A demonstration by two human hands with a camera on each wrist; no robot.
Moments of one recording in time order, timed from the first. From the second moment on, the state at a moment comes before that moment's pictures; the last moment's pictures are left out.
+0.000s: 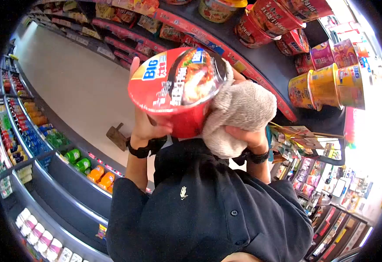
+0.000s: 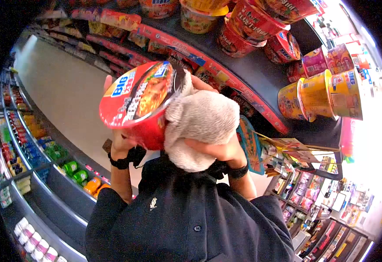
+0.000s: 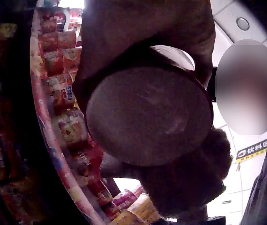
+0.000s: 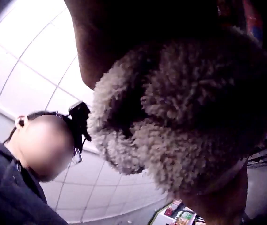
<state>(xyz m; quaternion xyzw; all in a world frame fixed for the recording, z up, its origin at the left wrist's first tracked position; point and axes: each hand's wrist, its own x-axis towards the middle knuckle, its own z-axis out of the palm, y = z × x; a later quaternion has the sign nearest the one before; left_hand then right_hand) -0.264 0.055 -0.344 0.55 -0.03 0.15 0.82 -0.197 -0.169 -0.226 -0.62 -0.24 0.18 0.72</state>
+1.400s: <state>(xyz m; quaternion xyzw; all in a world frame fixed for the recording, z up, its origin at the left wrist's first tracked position) -0.251 0.070 -0.363 0.53 0.00 0.19 0.83 -0.209 -0.136 -0.268 -0.57 -0.22 0.21 0.77</state>
